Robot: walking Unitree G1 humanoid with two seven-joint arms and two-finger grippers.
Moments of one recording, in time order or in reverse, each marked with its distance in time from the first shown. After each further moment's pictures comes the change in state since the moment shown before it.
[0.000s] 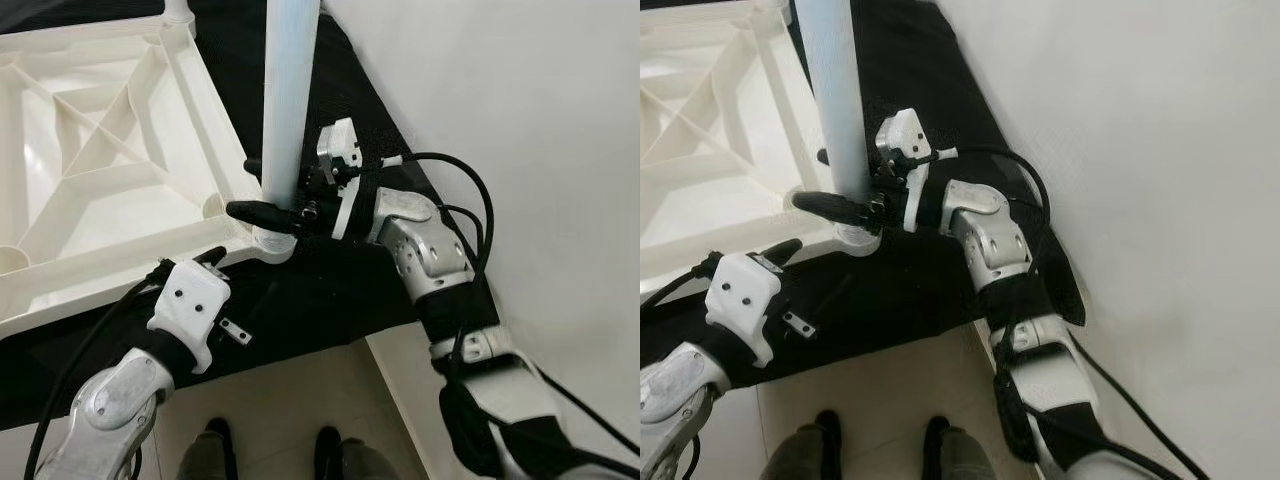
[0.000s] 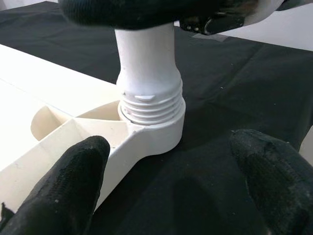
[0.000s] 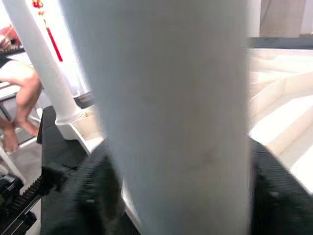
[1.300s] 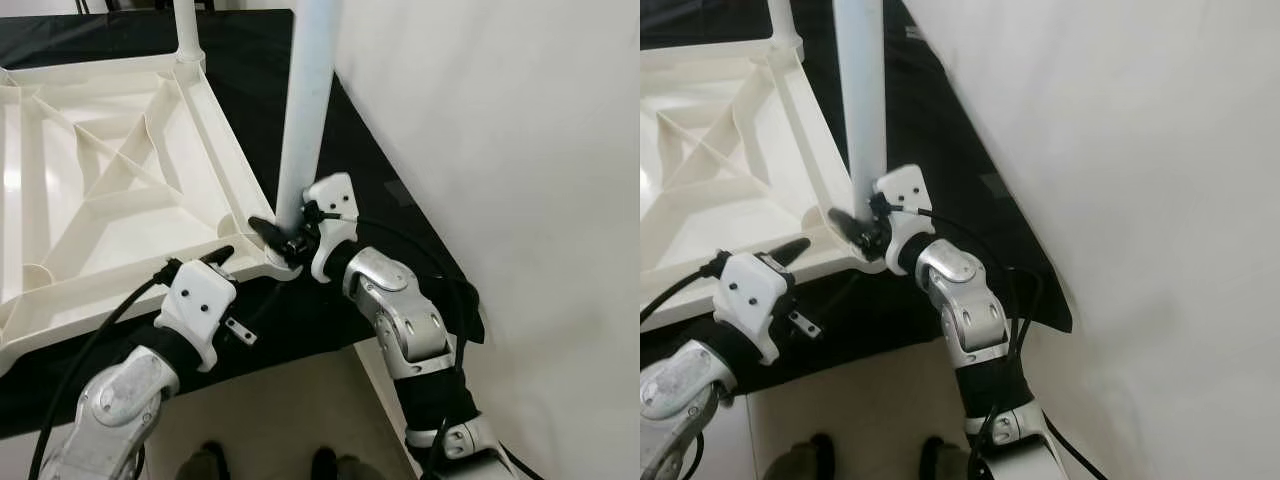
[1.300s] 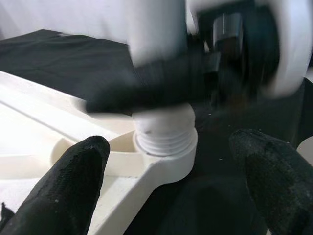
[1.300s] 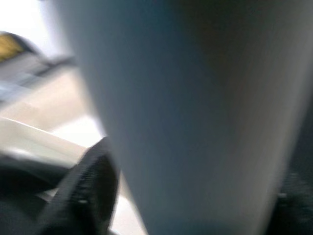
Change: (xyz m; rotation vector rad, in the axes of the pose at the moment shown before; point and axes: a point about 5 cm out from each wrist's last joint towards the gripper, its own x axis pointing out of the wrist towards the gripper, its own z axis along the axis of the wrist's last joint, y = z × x) left arm 0.007 -0.003 0.000 -0.009 -0.024 -0.024; right arm 0.005 0.040 -0.027 0.062 0.083 -0.389
